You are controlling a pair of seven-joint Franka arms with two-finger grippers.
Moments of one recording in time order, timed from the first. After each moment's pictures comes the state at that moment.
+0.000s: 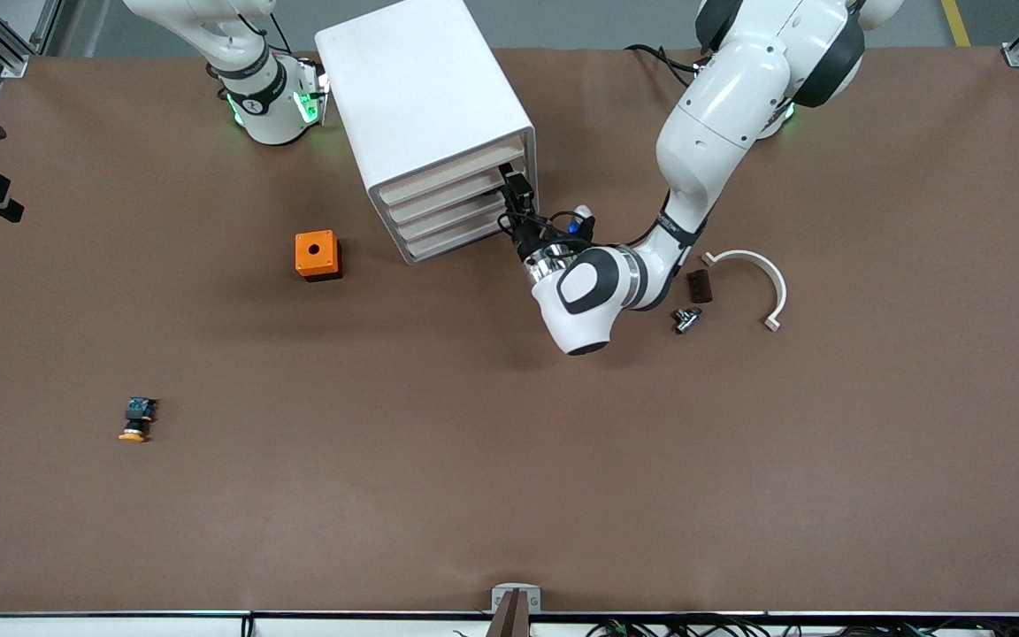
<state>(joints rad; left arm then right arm) -0.57 0.94 -0.14 -1.43 -1.07 1.29 -2.23 0.01 -0.06 -0.15 -1.56 0.01 1.51 -0.10</state>
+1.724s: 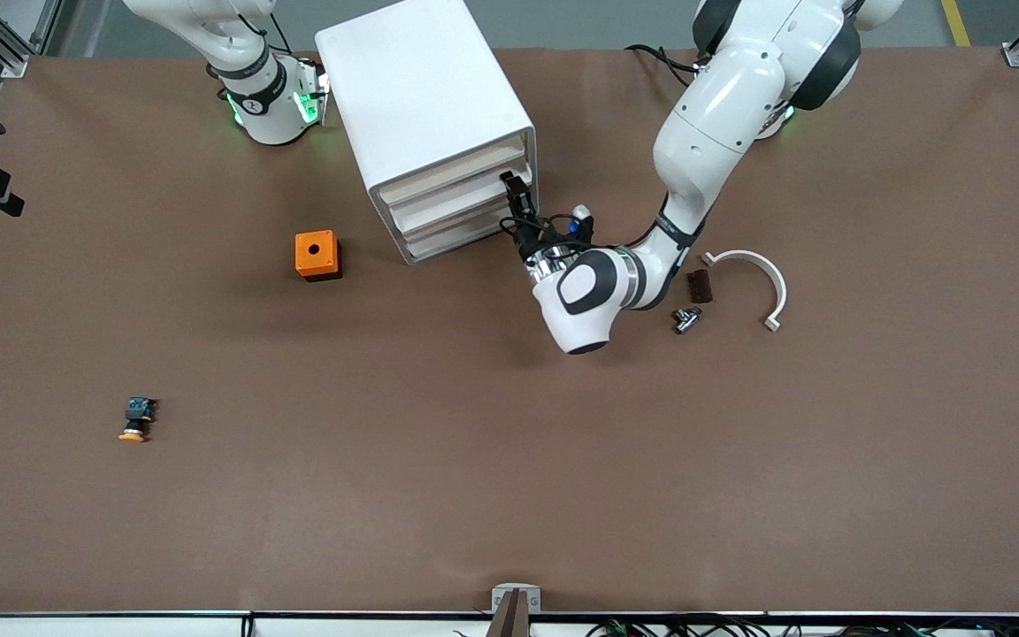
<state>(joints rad) -0.56 0.96 -0.13 -1.44 -1.07 1.29 -2.31 0.01 -0.06 -0.15 -1.56 0.01 1.48 -0.10</state>
